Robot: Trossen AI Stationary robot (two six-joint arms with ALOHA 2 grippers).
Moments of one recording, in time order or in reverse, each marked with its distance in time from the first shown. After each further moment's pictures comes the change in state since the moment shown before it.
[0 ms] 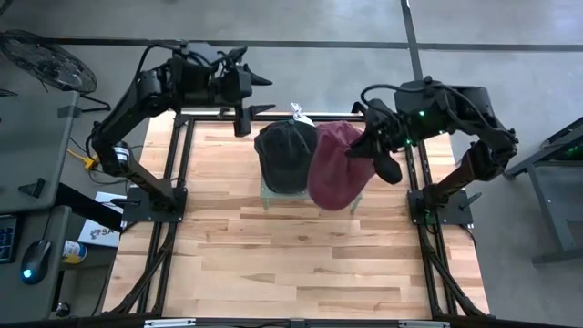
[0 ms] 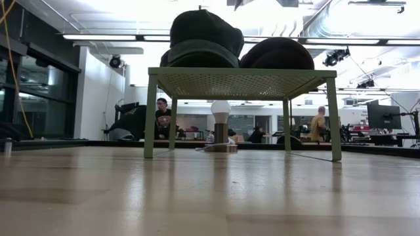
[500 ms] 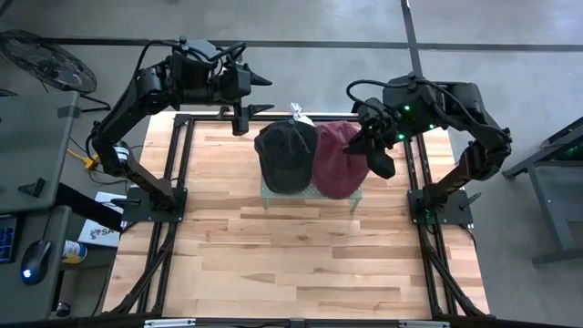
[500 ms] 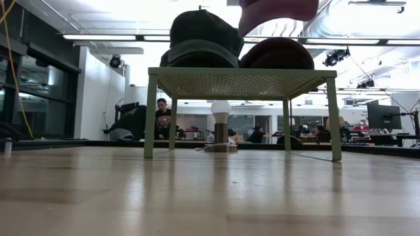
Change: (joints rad) left arm 0.044 0.000 0.000 -0.013 0.077 0.012; right arm -0.080 0.022 0.000 -0.063 -0.050 -0.003
